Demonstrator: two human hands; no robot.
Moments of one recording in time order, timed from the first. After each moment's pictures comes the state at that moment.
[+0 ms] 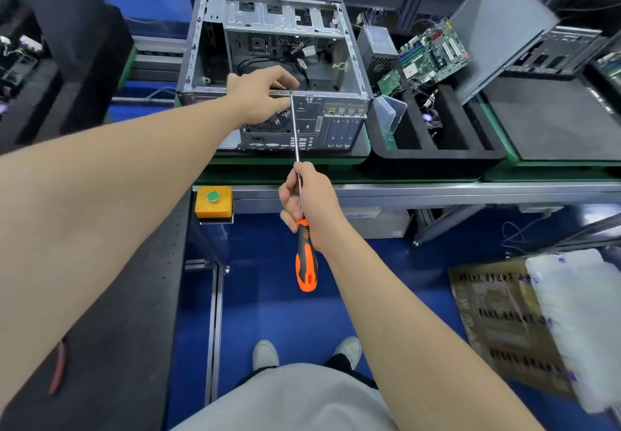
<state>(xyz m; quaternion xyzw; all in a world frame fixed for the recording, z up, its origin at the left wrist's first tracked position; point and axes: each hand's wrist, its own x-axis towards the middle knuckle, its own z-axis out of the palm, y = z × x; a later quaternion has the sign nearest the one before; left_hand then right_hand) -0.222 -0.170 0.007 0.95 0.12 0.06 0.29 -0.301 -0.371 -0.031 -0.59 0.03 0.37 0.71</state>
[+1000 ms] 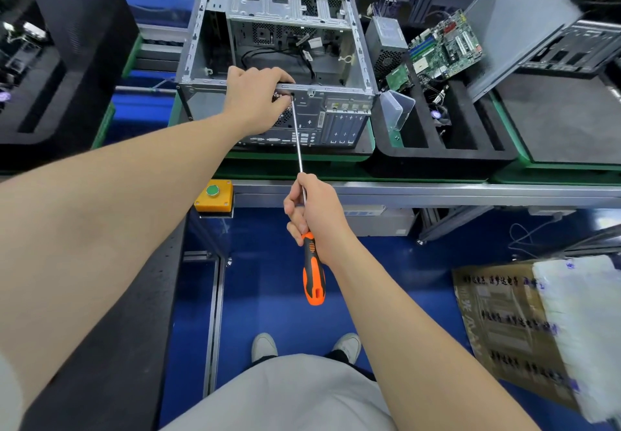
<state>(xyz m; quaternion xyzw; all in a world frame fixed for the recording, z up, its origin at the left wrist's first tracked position) -0.211 -0.171 -0.027 0.97 0.12 0.15 0.12 -0.304 -0.391 -0.045 -0.61 0.02 0.39 0.69</state>
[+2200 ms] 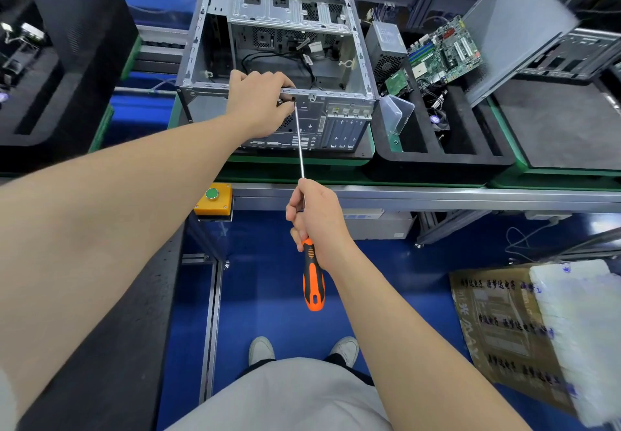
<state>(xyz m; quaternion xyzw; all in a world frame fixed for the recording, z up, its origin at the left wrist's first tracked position) -0.203 -0.172 -0.030 0.98 0.13 0.14 0.09 -0.305 -0.389 -0.046 -0.67 0.03 0.36 0.65</state>
